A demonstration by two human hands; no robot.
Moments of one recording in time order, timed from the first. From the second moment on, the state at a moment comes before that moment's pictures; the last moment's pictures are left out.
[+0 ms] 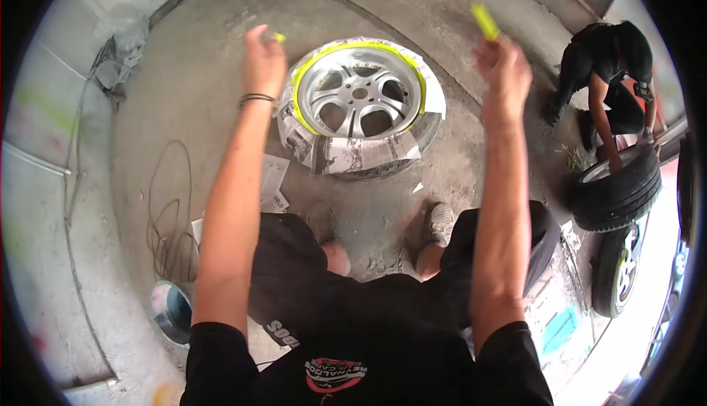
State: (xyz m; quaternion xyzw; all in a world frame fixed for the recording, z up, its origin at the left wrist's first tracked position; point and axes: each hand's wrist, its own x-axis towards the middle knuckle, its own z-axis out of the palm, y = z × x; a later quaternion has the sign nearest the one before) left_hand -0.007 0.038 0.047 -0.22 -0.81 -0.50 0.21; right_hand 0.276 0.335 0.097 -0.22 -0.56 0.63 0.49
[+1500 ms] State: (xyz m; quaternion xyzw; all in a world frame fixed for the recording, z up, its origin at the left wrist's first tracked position) left_hand 0.198 0.169 -0.215 -0.51 -0.86 0.00 0.07; right_hand 0.357 0.236 -0.286 -0.33 0.00 0.89 0.31
